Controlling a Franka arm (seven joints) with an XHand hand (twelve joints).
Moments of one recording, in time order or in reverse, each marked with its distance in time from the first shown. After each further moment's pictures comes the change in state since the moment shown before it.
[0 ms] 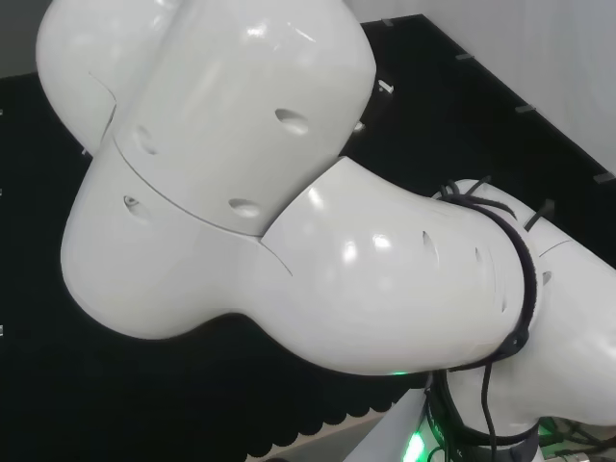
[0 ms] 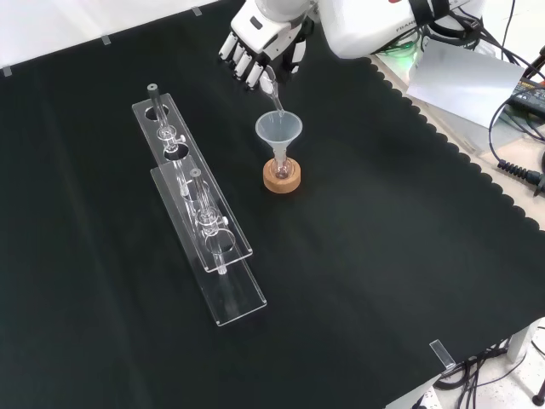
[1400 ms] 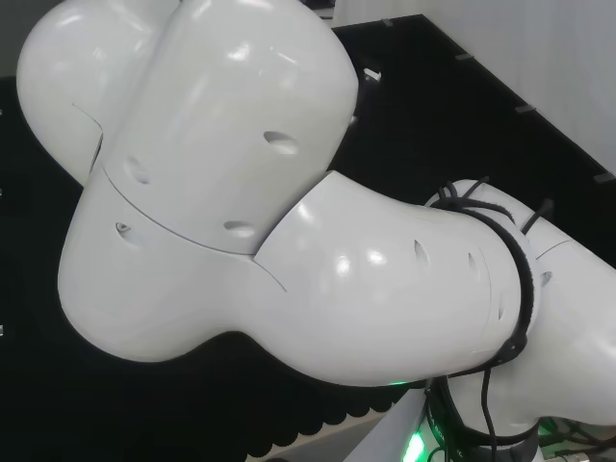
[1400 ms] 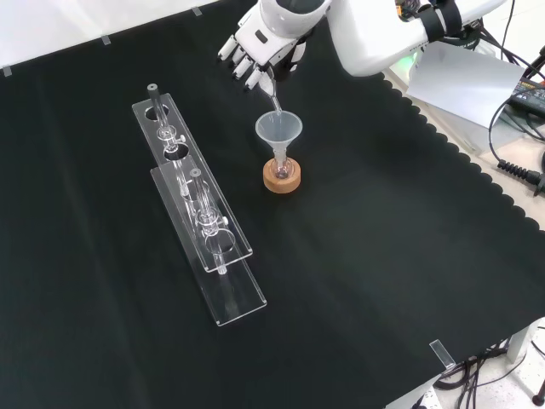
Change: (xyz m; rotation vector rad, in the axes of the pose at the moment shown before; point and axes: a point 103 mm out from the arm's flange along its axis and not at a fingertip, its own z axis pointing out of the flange) arm 0.000 0.002 -0.015 0.060 -0.158 0.005
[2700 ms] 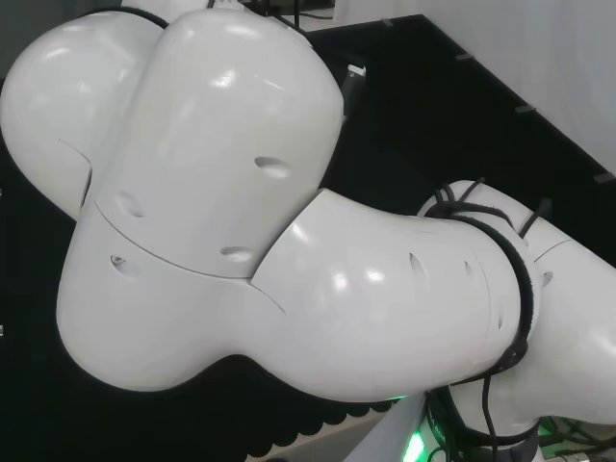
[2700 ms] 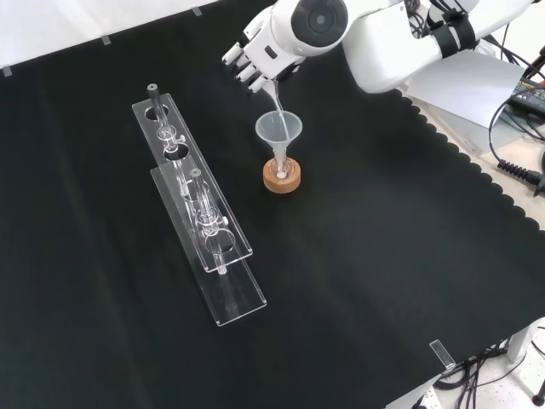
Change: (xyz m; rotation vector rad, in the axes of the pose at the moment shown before) arm 0.008 0.000 -0.015 0.039 -0.138 -0.008
